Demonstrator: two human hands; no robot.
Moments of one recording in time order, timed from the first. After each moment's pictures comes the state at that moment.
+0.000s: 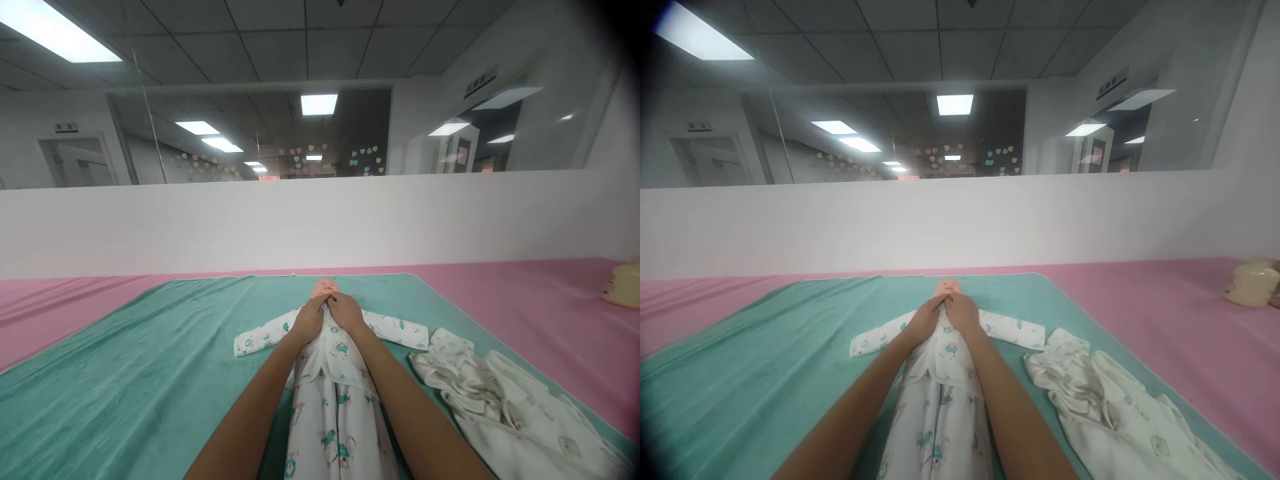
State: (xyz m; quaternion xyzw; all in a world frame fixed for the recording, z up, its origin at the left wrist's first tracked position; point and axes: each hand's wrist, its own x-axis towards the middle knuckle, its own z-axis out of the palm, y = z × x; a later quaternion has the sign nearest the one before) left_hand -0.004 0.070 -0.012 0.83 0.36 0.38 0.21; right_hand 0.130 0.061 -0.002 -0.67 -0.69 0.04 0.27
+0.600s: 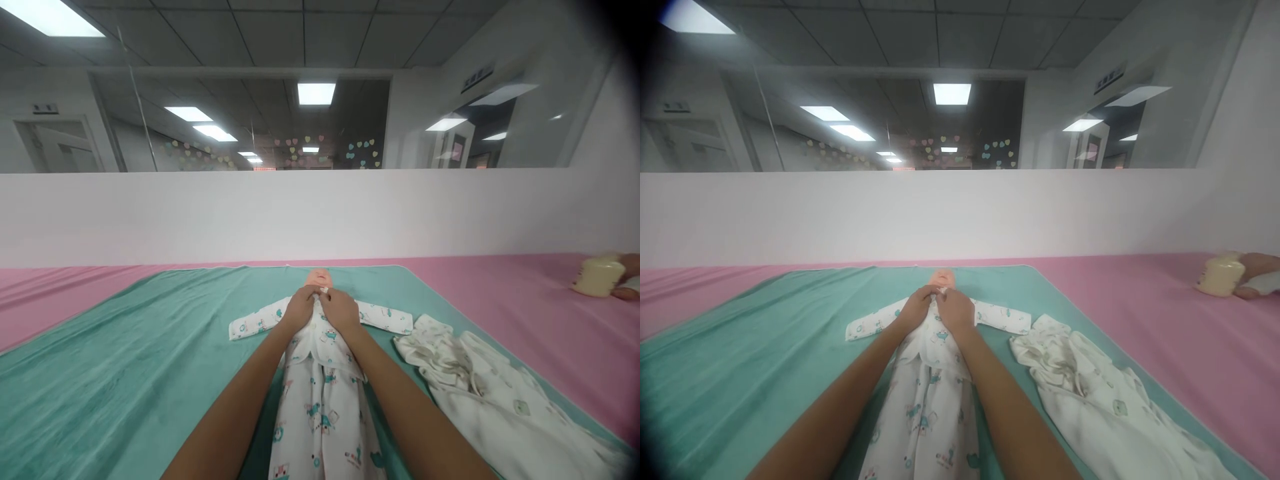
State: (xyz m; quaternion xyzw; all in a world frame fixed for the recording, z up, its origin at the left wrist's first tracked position) left_hand -0.005 0.064 -0.016 0.80 0.34 0.43 0.22; right_hand 0.122 0.016 -0.001 -0.71 -0.65 0.02 0.26
